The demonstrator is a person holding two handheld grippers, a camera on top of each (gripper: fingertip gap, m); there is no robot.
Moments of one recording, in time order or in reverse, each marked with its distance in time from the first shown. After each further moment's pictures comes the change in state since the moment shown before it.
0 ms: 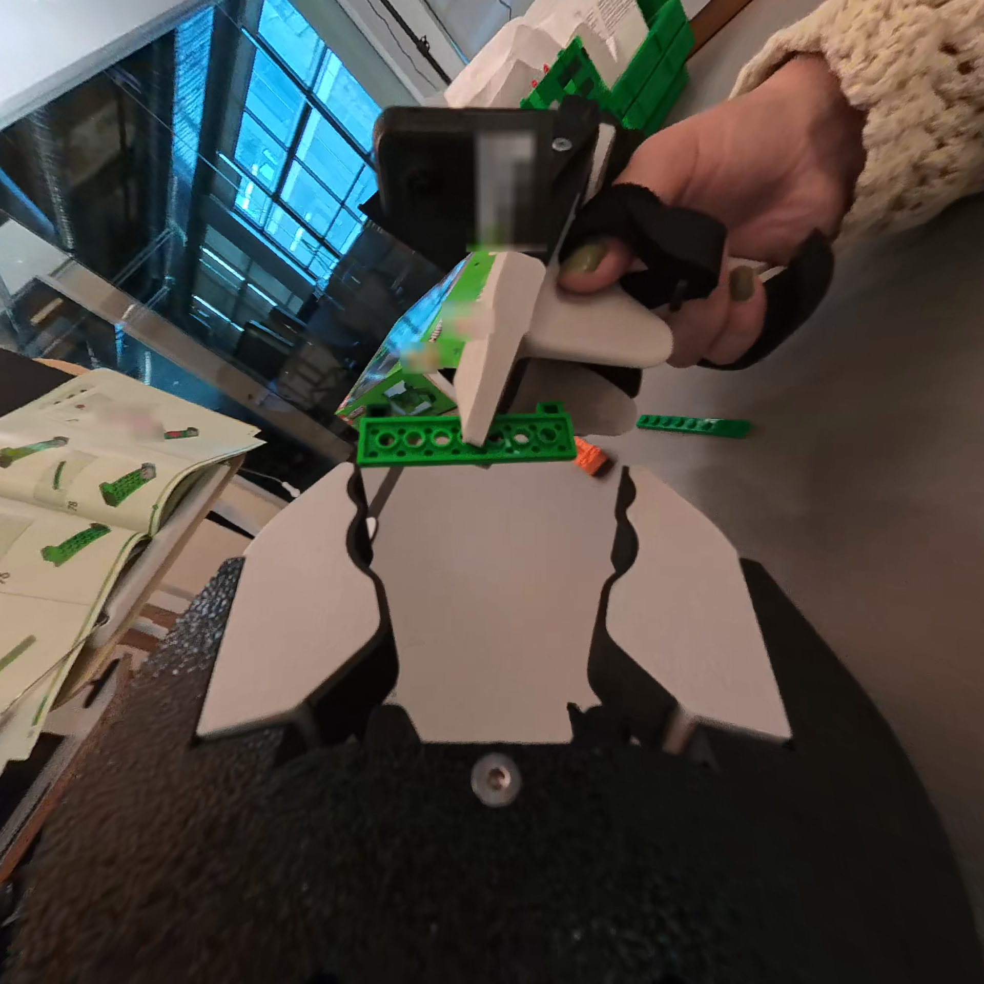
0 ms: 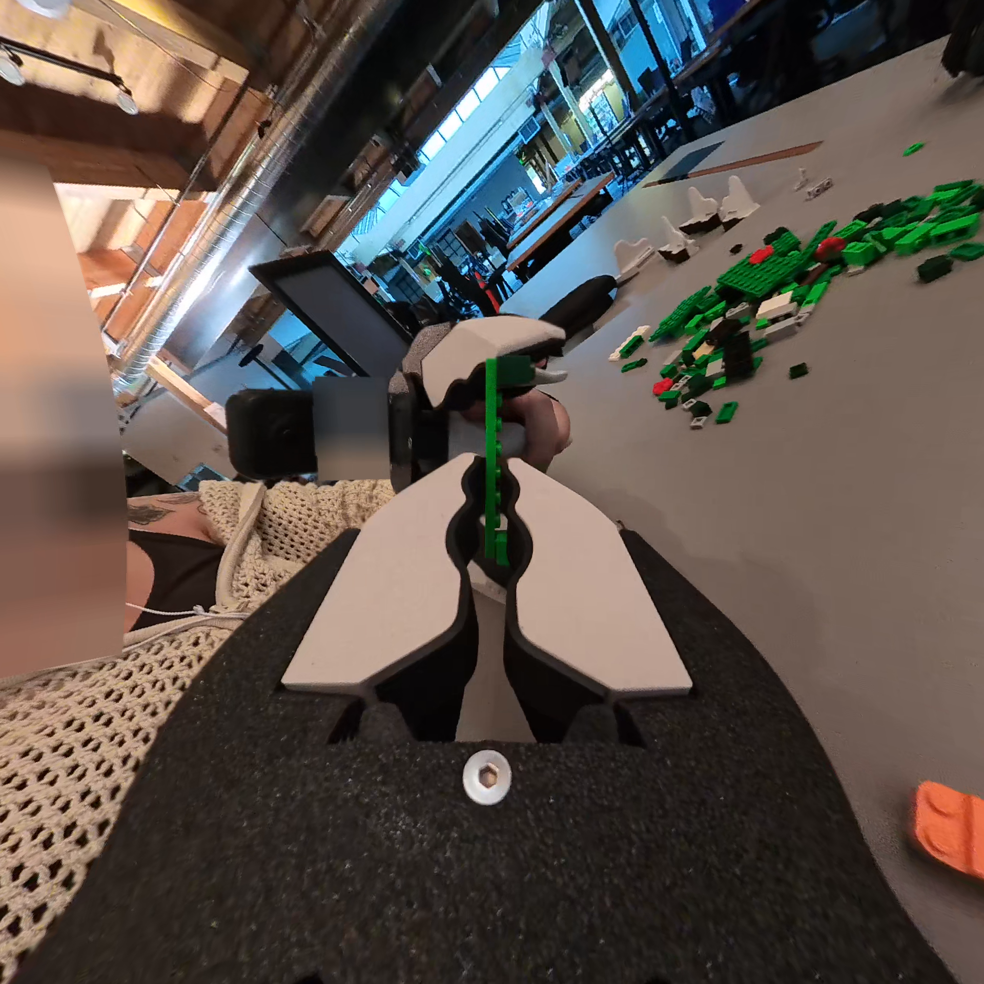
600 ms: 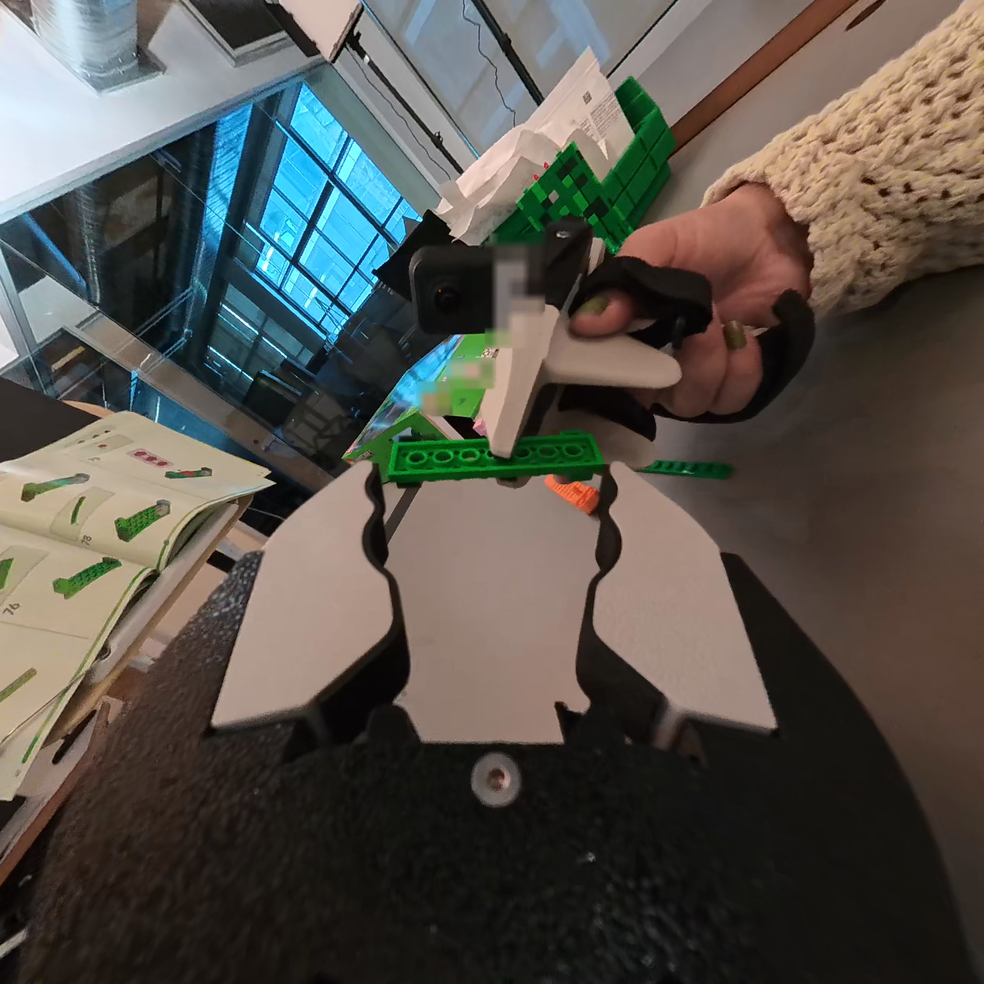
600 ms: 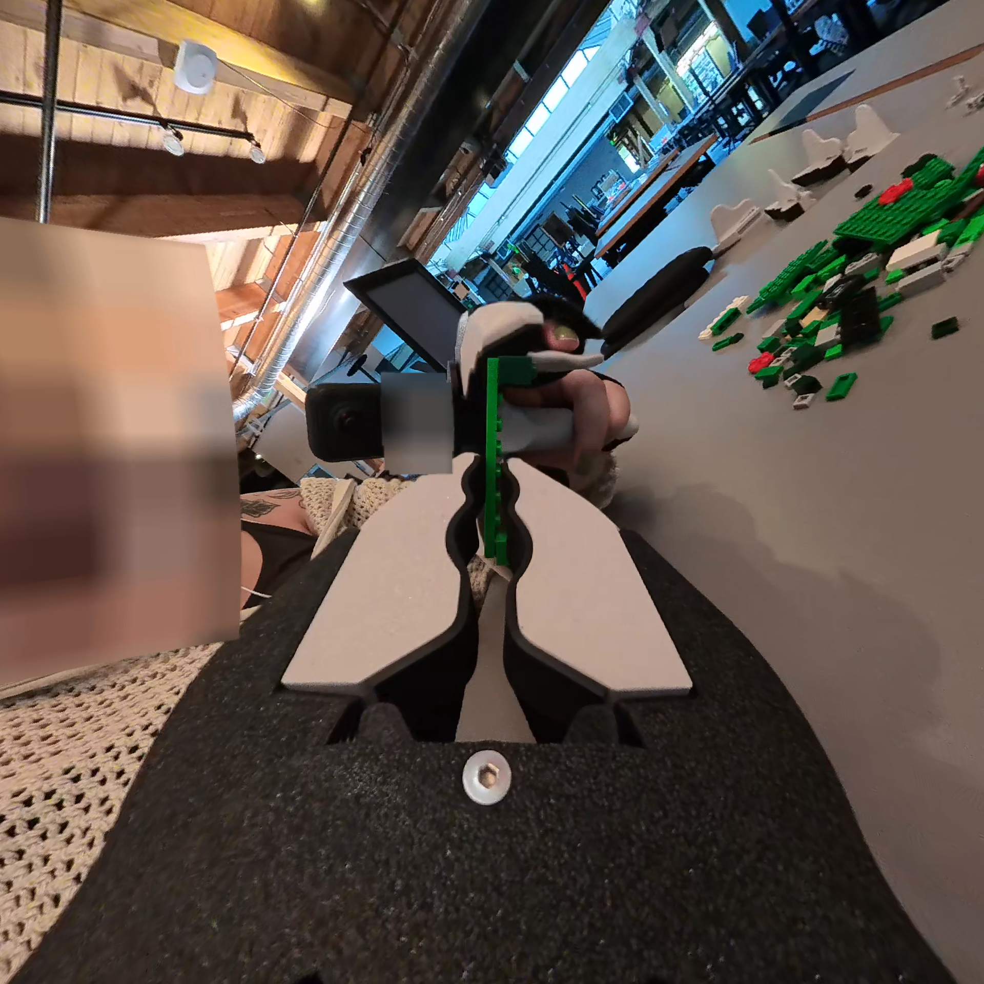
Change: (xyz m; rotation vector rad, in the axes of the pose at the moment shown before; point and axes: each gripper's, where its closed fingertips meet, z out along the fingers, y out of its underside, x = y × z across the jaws) left arm -0.002 -0.018 -0.009 0.114 -0.006 -0.015; right arm -0.017 0.006 0.003 -0.008 -0.179 0.124
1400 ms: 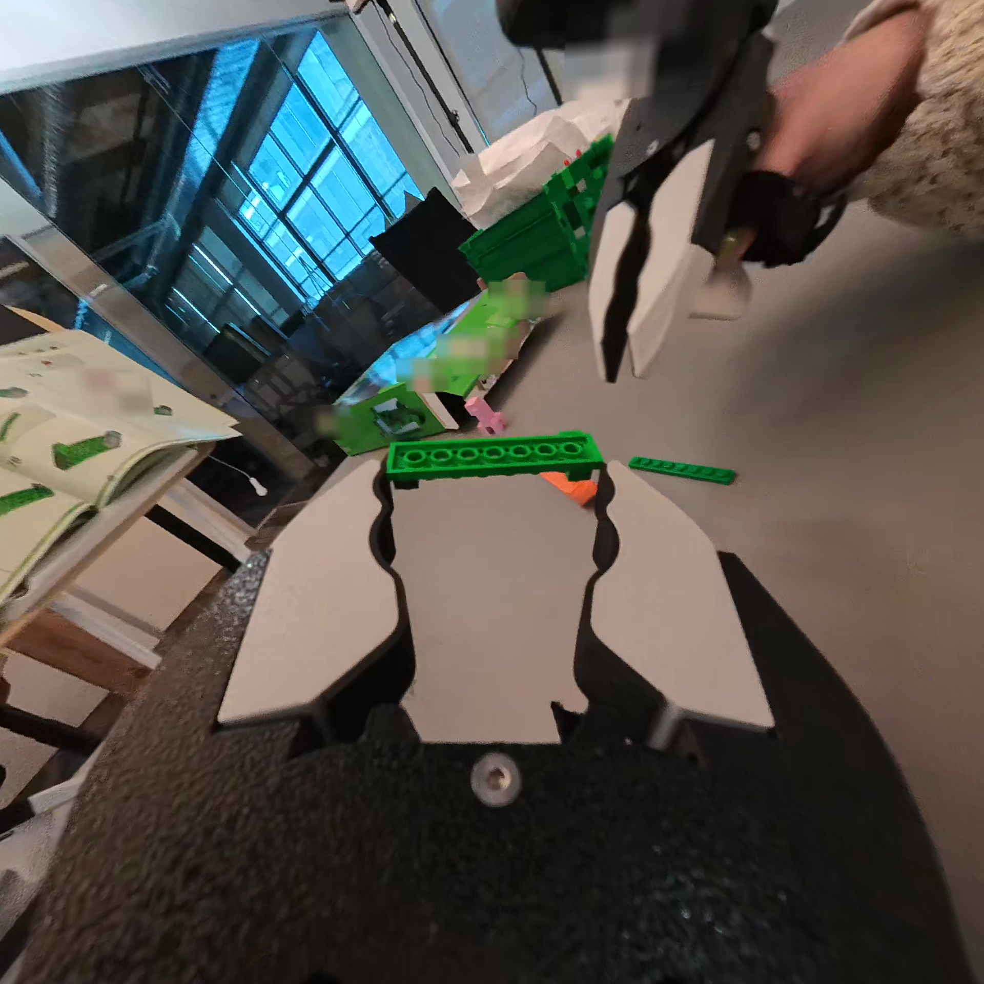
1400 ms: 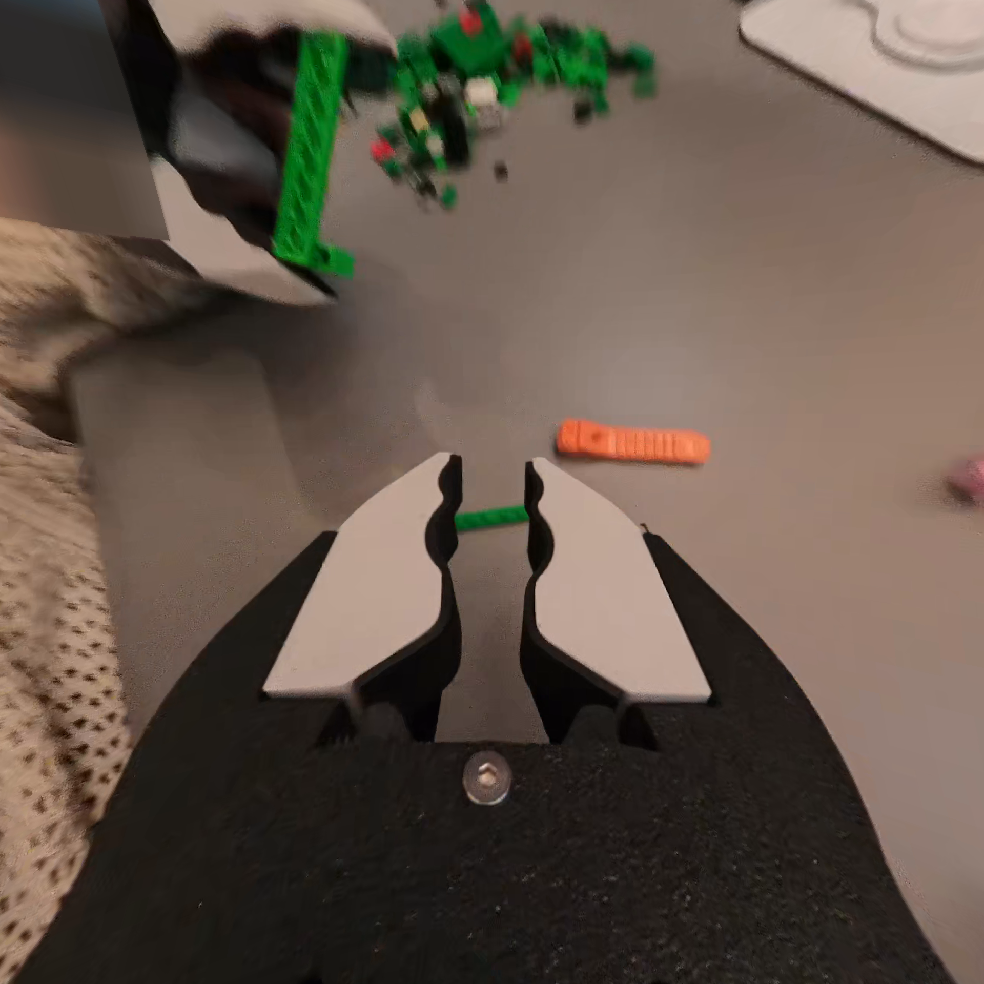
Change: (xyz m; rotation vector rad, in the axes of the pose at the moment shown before) left arm -0.007 0.017 0.001 -0.008 0.000 -0.164; right arm 0.036 0.024 -0.114 -0.406 0.901 -0.459
